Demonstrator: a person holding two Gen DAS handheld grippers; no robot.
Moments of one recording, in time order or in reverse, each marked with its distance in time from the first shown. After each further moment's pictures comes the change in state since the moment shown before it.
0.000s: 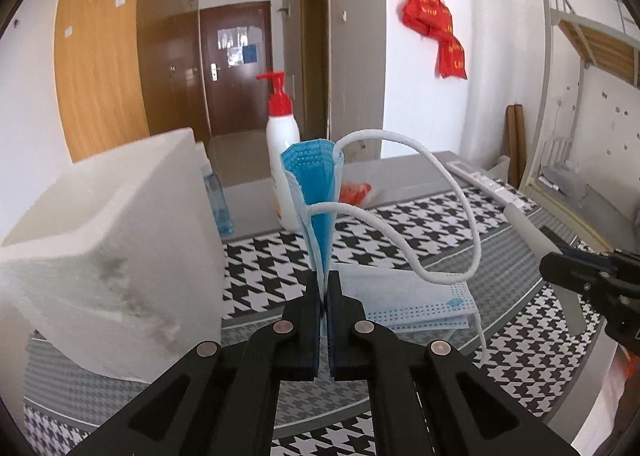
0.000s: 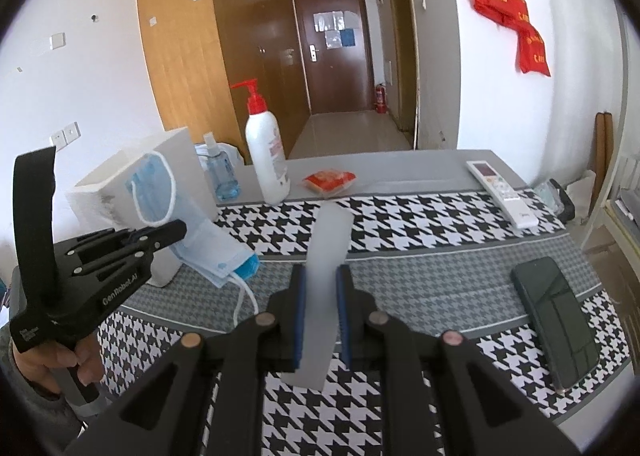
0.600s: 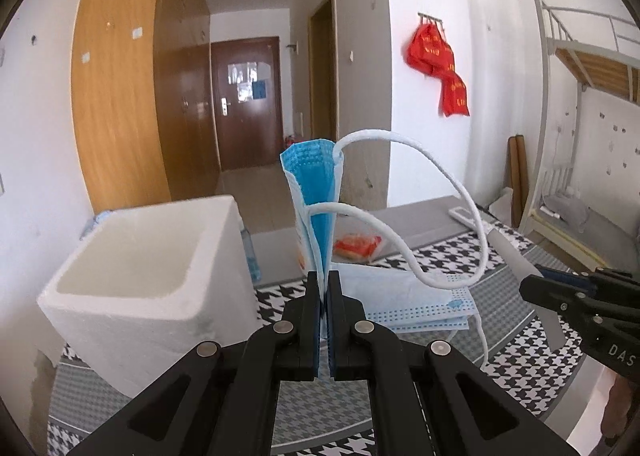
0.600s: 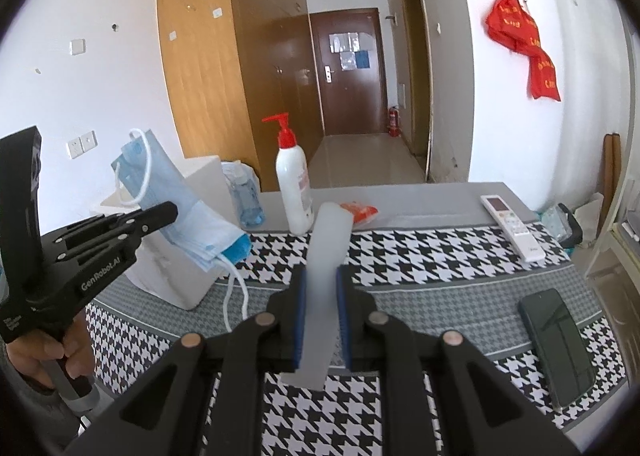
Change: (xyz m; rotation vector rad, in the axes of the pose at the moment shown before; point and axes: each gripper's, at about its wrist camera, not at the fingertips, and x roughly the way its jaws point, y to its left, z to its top) left arm -0.049 0.016 0.015 0.002 -0.143 0.028; right arm -0.014 0.019 0.019 -0.034 -0.080 0.043
